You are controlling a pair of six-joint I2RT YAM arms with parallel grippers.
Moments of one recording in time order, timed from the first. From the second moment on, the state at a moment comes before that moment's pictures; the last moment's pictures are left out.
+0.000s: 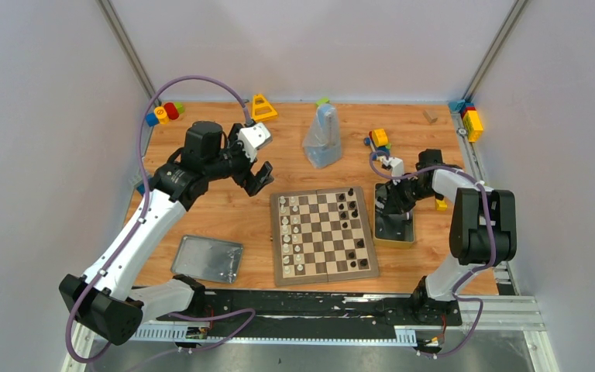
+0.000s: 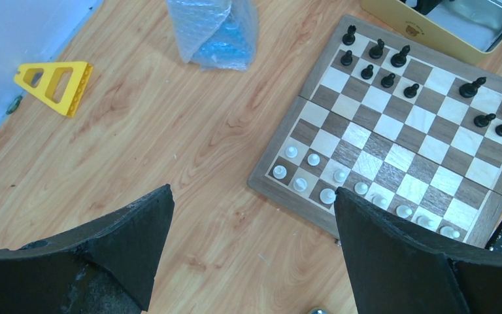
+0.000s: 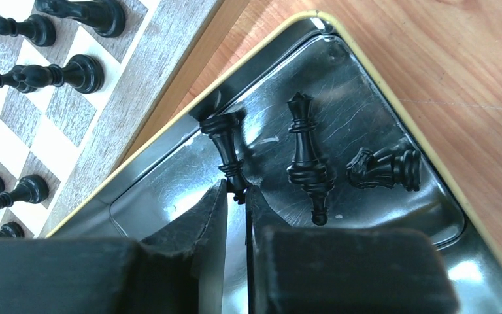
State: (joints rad) left arm -0.44 1.14 1.20 -0.59 0.38 0.37; right arm -0.07 1.68 0.96 -0.62 -0.65 -0.70
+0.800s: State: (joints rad) left arm -0.44 1.10 1.16 -0.59 0.38 0.38; right arm -0.07 1.51 0.98 -0.74 -0.54 -0.73
